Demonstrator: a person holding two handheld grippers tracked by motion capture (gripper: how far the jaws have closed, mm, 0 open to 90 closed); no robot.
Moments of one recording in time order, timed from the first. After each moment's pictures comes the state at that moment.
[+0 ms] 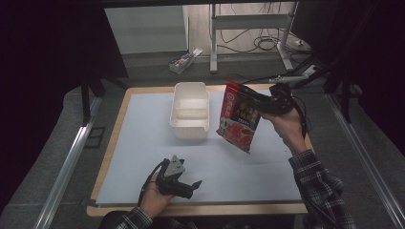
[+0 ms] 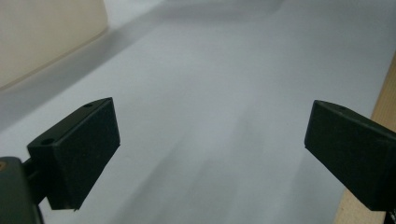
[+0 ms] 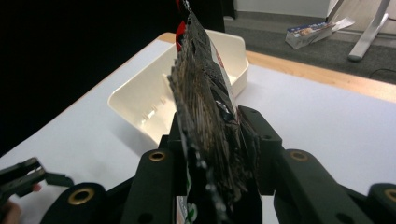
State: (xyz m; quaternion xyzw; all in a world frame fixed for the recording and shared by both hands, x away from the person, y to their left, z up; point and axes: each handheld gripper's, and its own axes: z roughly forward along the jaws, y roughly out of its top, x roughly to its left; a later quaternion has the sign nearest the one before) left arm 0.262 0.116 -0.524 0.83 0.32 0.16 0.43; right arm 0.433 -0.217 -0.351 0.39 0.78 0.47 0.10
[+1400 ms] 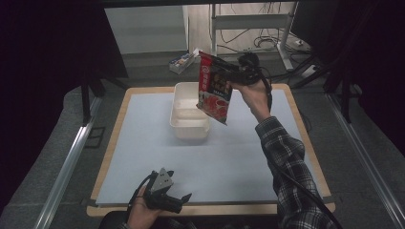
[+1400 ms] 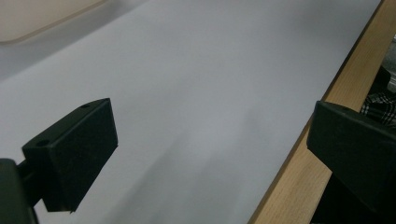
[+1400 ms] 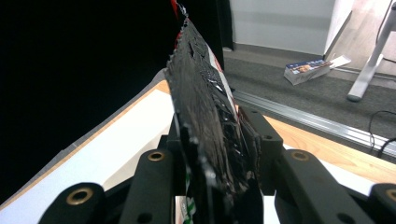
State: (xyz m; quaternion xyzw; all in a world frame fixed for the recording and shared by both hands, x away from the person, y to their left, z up) left arm 0.224 0.140 -0.528 0.83 0.33 0.15 0.43; right arm 0.504 -0.131 -0.320 0.38 0.77 0.50 0.13
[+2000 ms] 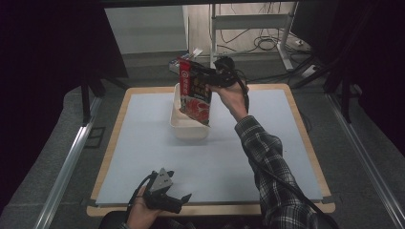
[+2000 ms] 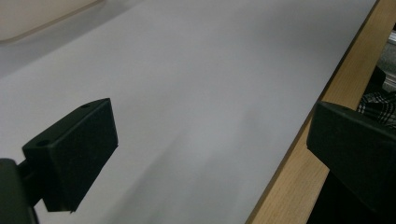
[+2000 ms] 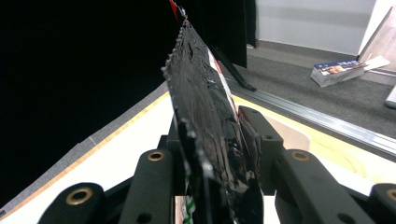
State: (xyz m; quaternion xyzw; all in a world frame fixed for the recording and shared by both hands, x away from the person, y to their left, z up) left arm 0.224 0.141 -0.528 0.83 0.33 0.15 0.43; right arm 0.516 -0.070 -0.343 0.35 0.78 0.51 0.10
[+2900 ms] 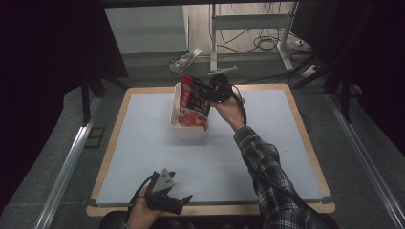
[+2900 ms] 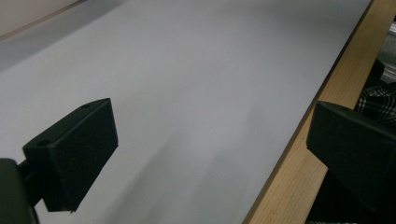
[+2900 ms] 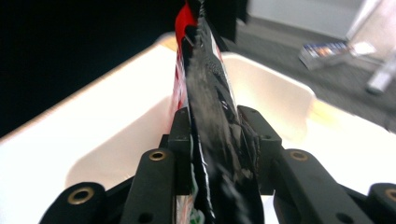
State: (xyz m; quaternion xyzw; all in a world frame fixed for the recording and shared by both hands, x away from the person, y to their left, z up) left arm 0.224 0.137 -0.530 0.84 0.32 0.14 0.42; right arm 0.517 -0.065 -0.402 0.34 0.82 0.45 0.13
